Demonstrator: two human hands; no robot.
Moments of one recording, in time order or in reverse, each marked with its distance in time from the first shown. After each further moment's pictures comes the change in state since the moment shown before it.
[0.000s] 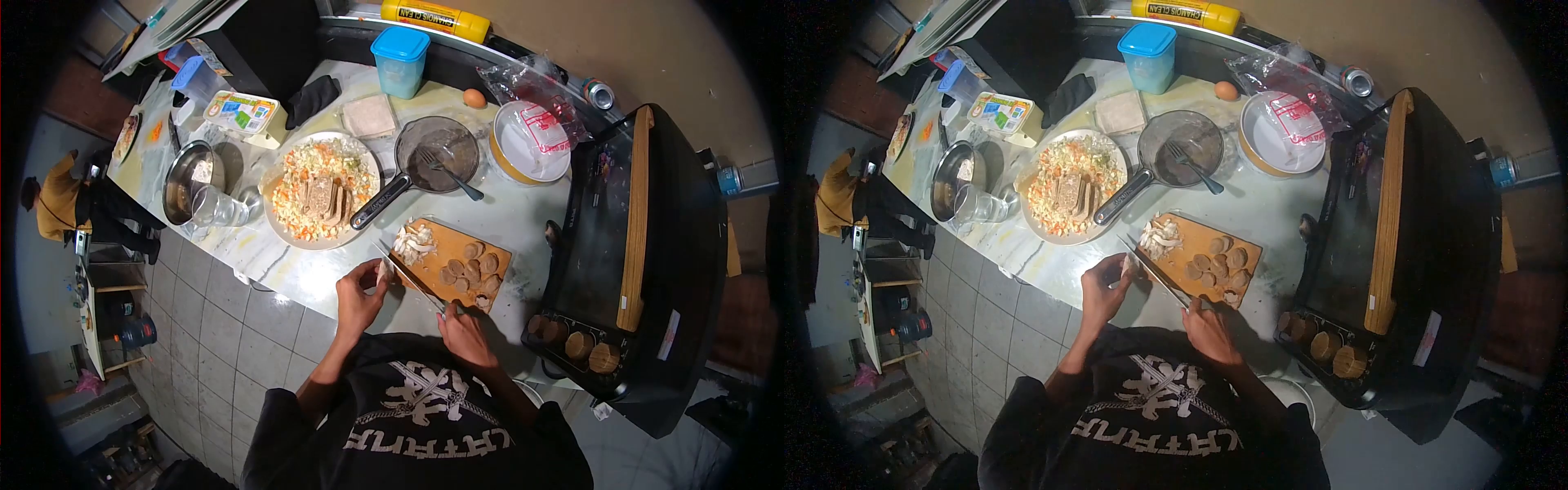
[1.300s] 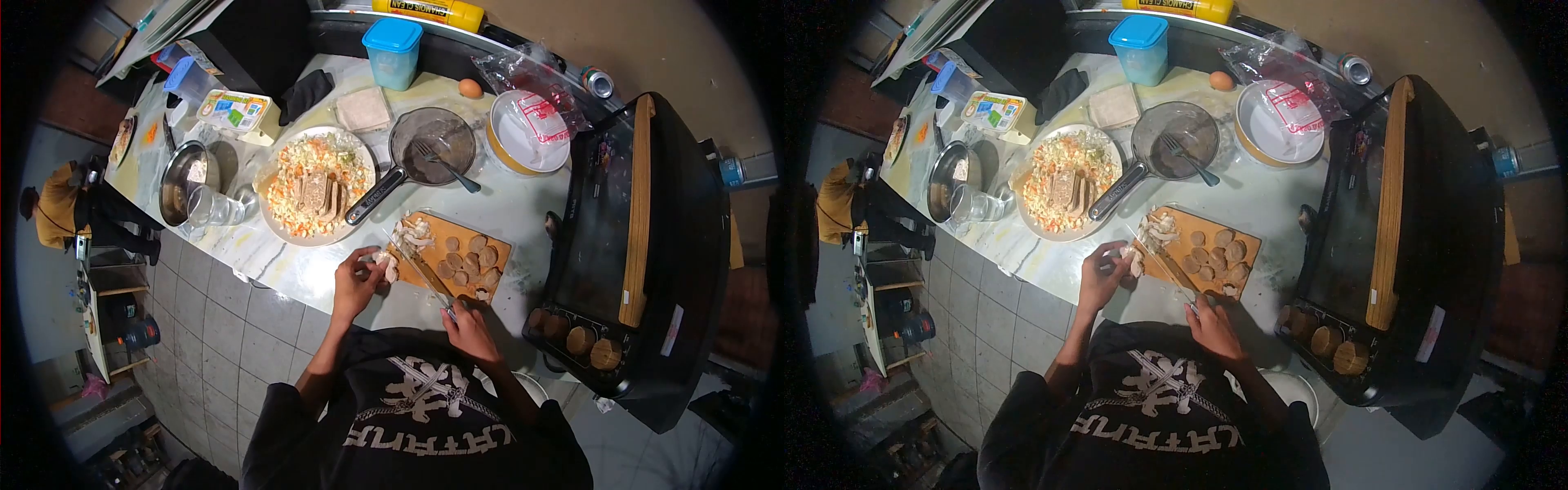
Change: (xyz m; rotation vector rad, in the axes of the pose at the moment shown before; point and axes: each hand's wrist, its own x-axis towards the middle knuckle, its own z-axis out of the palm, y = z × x) left_hand 0.015 -0.017 -0.001 -0.188 -0.158 -0.201; right_hand -0.010 0.016 0.005 0.201 0.024 0.063
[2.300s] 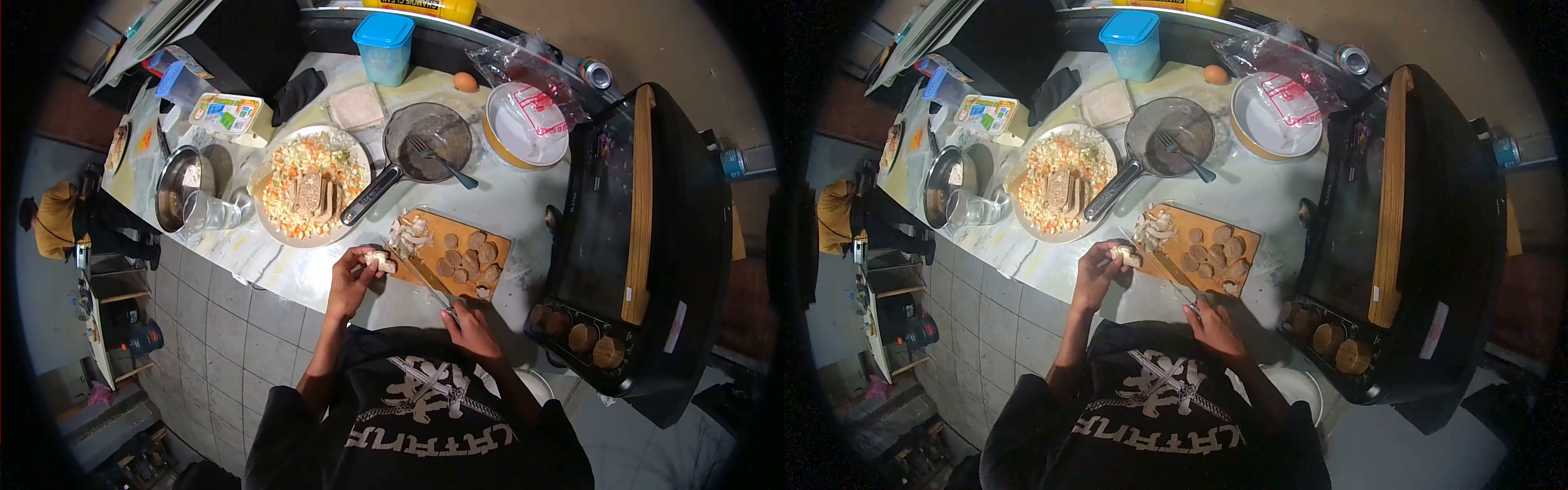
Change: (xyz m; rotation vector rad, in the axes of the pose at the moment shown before) left_hand 0.006 -0.014 -0.007 -0.263 -0.097 0.003; right_hand -0.007 -0.009 -0.007 0.063 -0.064 0.110
